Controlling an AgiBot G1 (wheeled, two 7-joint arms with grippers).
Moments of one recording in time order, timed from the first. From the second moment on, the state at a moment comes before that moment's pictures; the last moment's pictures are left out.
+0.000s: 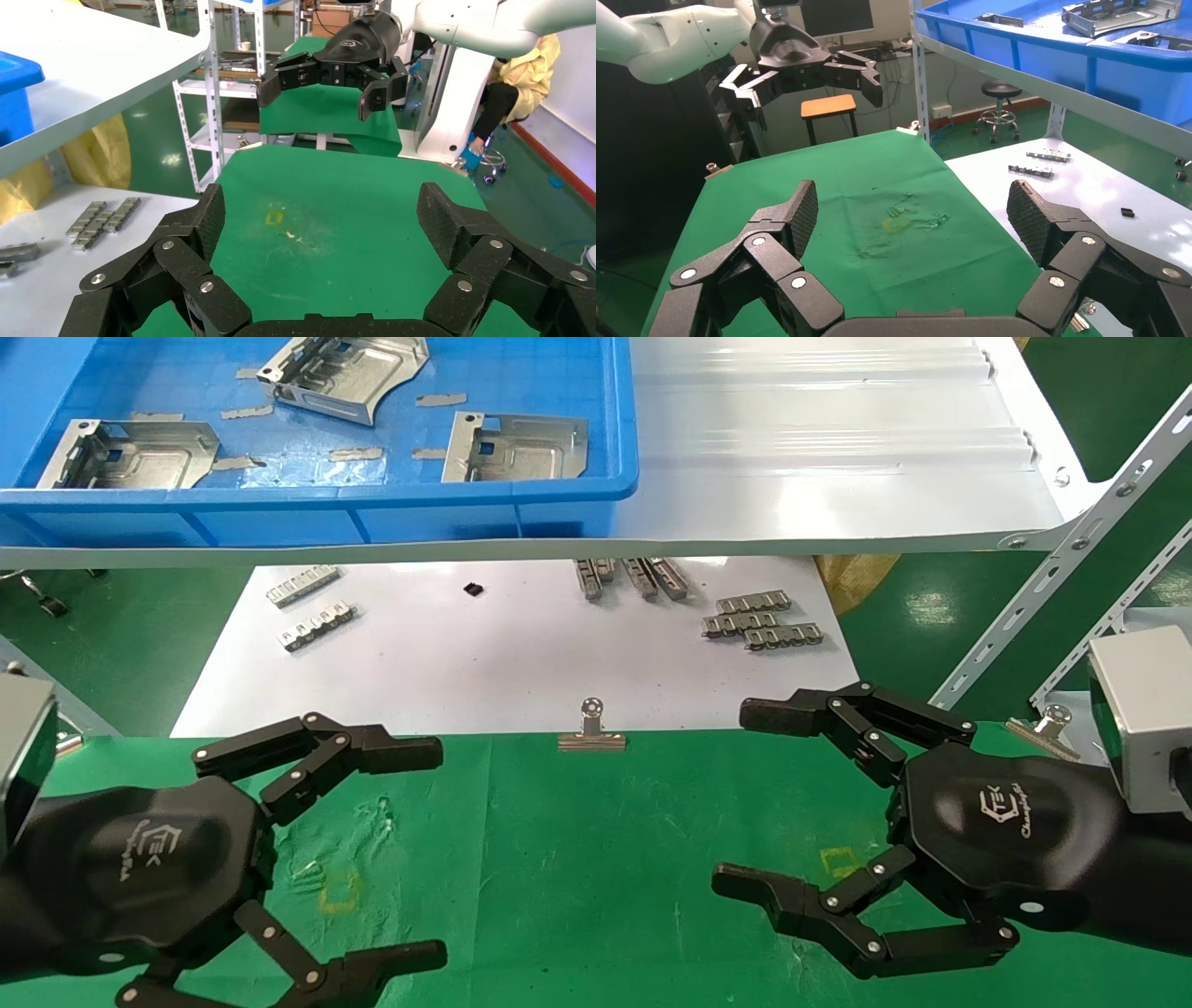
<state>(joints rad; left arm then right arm) -1.08 0.61 0.28 -1.28 0.73 1.50 -0.19 1.07 -0.55 -0.38 1.21 -0.63 -1.41 0.12</state>
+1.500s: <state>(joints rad) -1.33 0.70 0.32 -1.15 0.87 1.42 -0.23 1.07 -0.55 -0.38 1.21 -0.63 -1.41 0.12</state>
